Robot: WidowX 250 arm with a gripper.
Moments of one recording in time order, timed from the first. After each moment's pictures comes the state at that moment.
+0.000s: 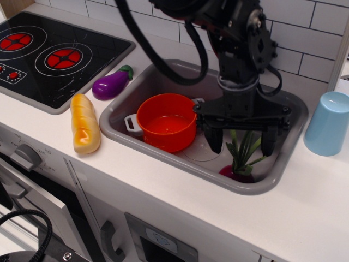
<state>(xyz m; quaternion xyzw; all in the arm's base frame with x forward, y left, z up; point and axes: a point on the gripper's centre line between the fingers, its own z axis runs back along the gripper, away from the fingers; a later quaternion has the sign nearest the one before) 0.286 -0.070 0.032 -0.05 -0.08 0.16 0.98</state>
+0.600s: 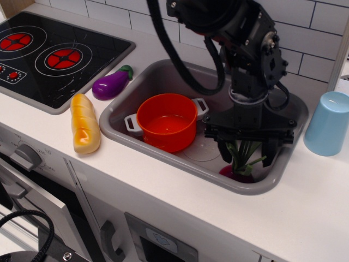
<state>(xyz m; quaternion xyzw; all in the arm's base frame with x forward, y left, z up) 0.293 -0.077 0.011 -0.04 -0.06 0.16 0.98</state>
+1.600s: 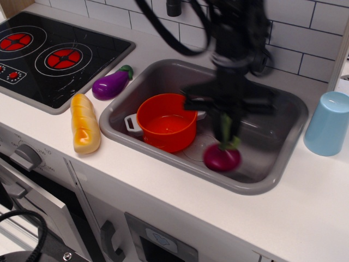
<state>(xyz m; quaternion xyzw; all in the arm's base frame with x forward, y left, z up) 0.287 -0.032 0.052 -0.02 -0.02 0.21 0.98</state>
